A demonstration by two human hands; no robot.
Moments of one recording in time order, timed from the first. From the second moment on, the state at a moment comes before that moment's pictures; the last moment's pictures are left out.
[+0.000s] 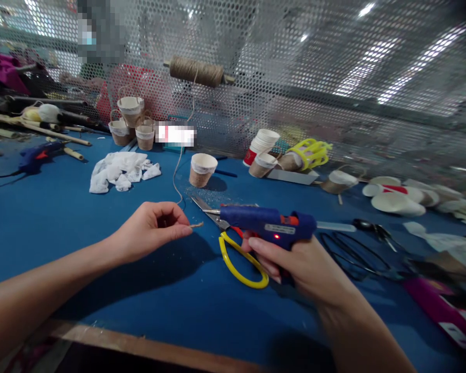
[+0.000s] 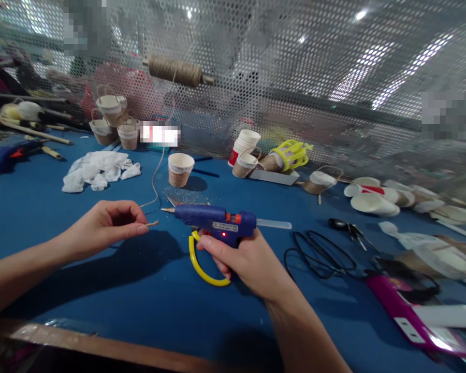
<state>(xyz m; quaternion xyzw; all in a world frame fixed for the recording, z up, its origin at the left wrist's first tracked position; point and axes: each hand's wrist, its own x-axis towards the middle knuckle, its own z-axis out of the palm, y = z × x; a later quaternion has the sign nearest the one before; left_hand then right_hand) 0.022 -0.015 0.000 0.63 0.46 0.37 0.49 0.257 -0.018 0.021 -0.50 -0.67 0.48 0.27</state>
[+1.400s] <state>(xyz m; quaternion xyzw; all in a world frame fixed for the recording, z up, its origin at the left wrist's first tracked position) 0.014 -0.010 -0.010 0.78 0.46 0.38 0.20 0.298 0.053 -0.032 -0.74 -0.61 0.01 0.29</state>
